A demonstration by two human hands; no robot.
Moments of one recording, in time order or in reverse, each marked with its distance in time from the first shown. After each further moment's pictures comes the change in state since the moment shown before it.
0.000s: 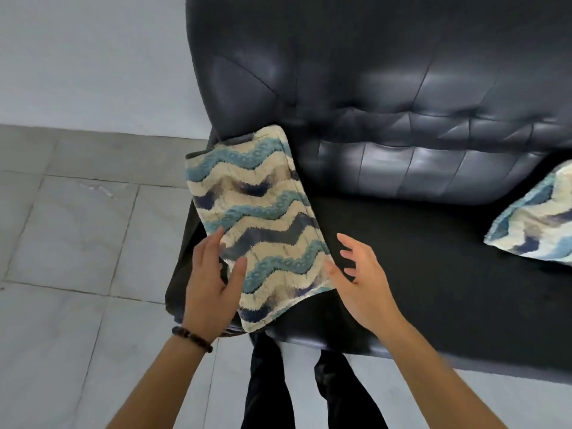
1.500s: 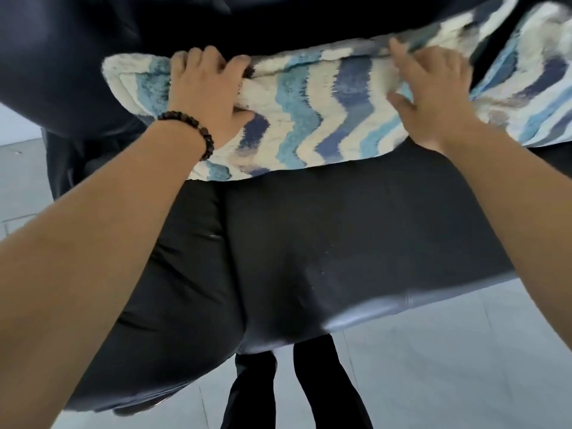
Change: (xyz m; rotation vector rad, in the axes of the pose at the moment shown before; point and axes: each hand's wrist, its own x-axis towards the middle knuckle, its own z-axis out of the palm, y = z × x) left_hand 0.259 0.071 0.230 0.875 -0.201 0.838; right_hand 0.179 0.130 -0.194 -0.967 0.423 -0.062
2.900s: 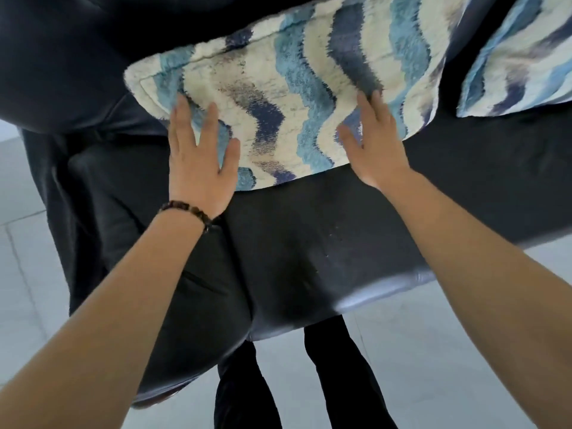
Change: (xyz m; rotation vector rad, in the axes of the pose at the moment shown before) left_hand -0.092 0.033 0.059 -0.545 -0.098 -0.339; right_hand -0.048 -0.049 0.101 0.441 -0.185 0.324
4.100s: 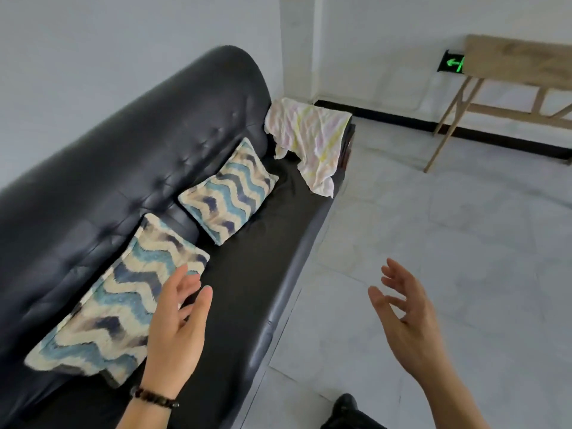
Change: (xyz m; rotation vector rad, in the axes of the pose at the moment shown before) left_hand -0.404 0.392 -0.188 -0.594 -0.258 0.563; right_hand -0.689 0.123 -0.262 0.826 1.051 0.455
